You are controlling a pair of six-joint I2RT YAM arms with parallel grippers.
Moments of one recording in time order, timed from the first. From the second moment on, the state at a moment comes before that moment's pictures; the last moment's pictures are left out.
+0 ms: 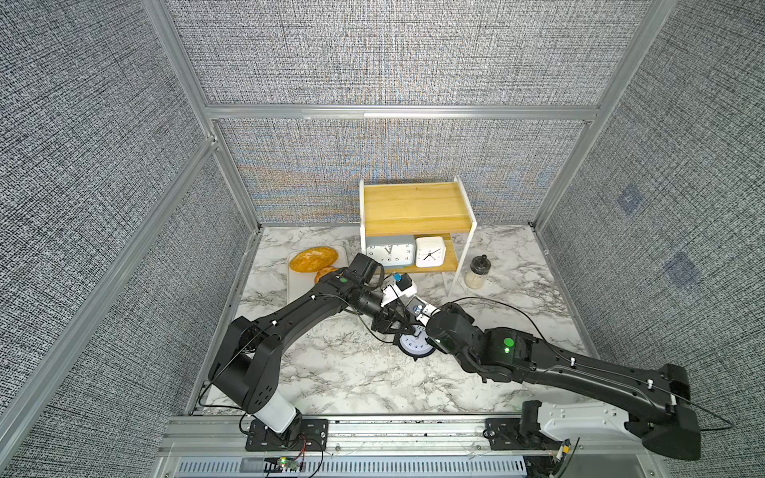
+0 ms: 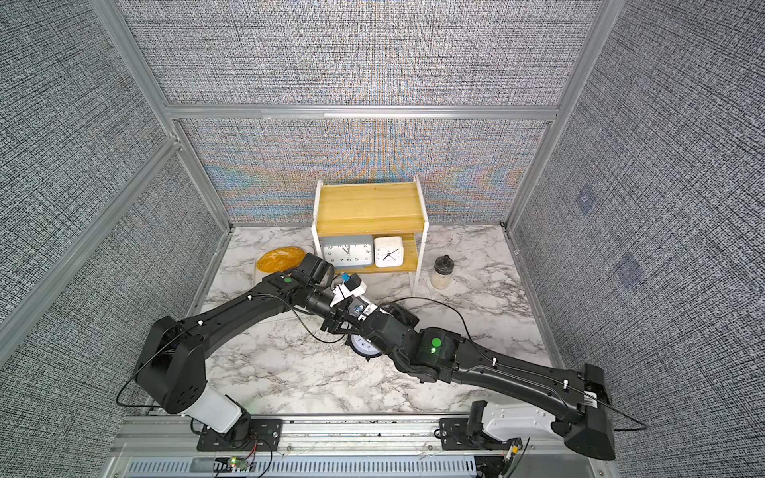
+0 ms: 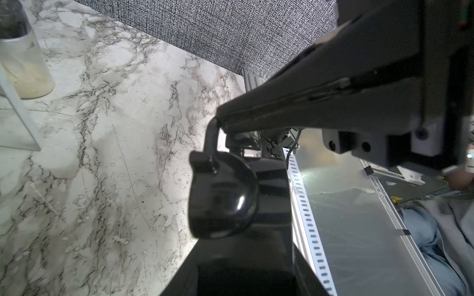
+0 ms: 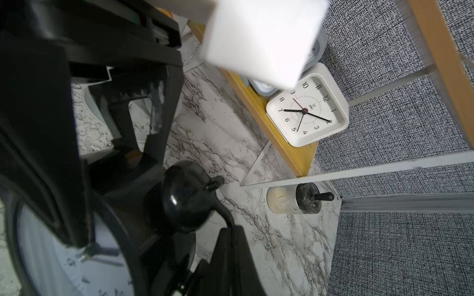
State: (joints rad) left arm -0.62 1.60 1.16 -0.64 1.14 0.53; right arm 1.17 1.16 1.03 -0.65 0.73 -0.15
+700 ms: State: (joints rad) left arm -0.61 1.19 0.96 -0.42 0.91 0.34; right arm 0.63 0.94 1.13 -0.51 -0.22 -0.21
